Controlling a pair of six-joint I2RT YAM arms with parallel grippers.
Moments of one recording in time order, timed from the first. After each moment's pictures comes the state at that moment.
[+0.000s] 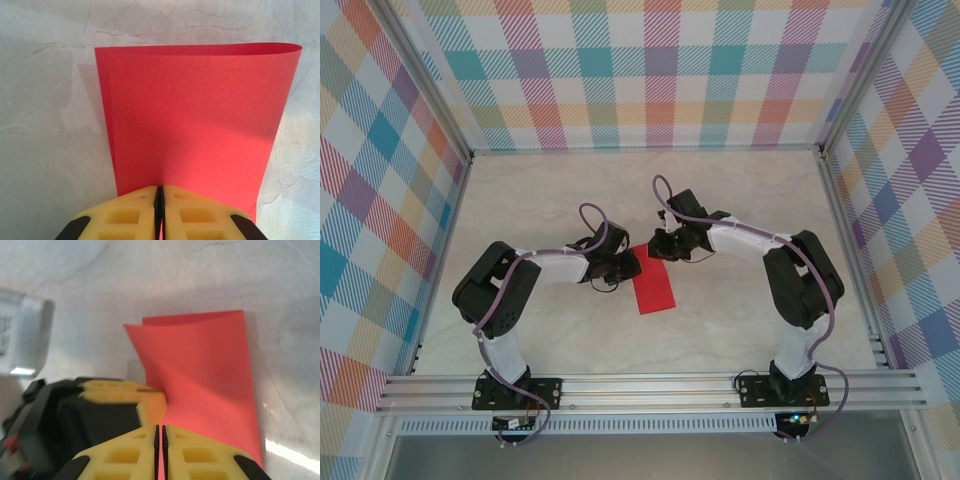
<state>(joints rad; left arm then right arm) -0.61 1.81 0.91 -0.07 0.23 -0.86 0.59 1.86 1.21 -0.39 -0.44 0.59</state>
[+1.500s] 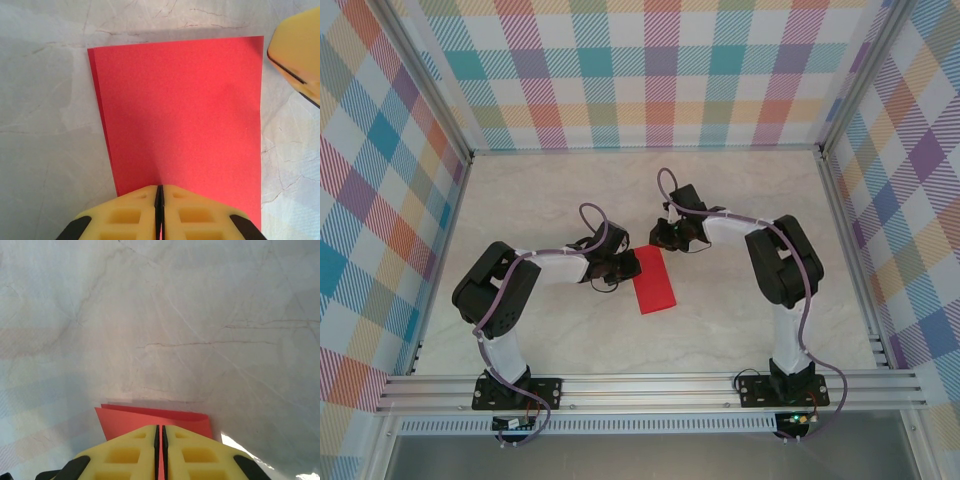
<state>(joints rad) -0.61 1.80 0.91 -0.08 0.23 -0.86 0.52 2.03 1.29 -0.26 -0.43 0.66</state>
